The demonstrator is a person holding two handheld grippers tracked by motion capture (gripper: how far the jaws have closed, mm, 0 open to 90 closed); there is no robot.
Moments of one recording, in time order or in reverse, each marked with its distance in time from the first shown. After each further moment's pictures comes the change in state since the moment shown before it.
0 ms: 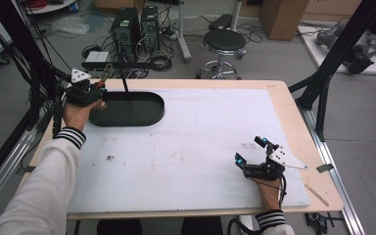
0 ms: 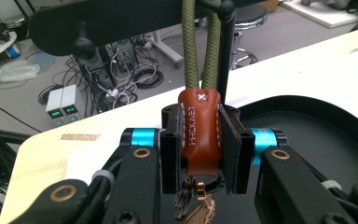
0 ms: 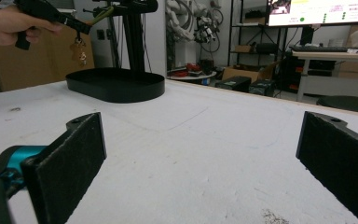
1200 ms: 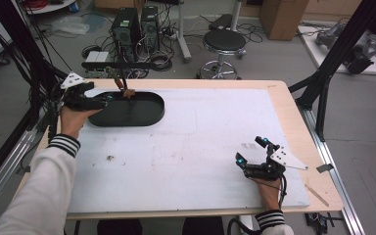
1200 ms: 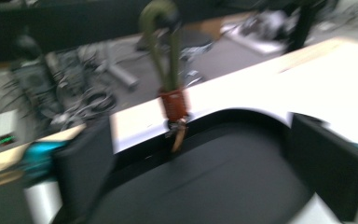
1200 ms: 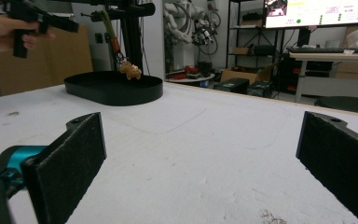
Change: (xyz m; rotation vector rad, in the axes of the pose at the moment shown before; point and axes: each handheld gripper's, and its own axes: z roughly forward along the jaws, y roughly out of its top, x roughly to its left) left arm 0.007 -0.014 -0.022 -0.173 -0.263 -0.032; right arm 0.000 -0.001 -0.001 -0.010 -0.009 0.016
